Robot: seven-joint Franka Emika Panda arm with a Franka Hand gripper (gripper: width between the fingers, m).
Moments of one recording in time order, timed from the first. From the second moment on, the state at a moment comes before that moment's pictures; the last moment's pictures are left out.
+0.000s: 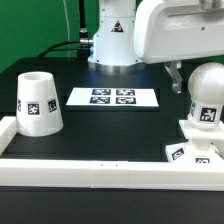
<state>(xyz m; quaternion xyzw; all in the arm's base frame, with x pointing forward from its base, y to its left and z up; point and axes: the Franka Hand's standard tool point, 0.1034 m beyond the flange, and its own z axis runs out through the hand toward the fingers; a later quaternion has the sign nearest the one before) 0.629 0.091 0.123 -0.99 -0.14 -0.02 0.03</state>
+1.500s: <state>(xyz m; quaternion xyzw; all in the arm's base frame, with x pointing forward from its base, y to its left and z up) 0.625 0.096 0.116 -0.74 -0.67 0.00 -0.02</state>
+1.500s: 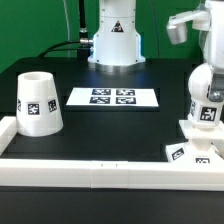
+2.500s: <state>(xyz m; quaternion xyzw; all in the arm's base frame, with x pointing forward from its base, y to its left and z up) 0.624 0.085 0.115 -0.89 -0.45 -0.01 0.01</state>
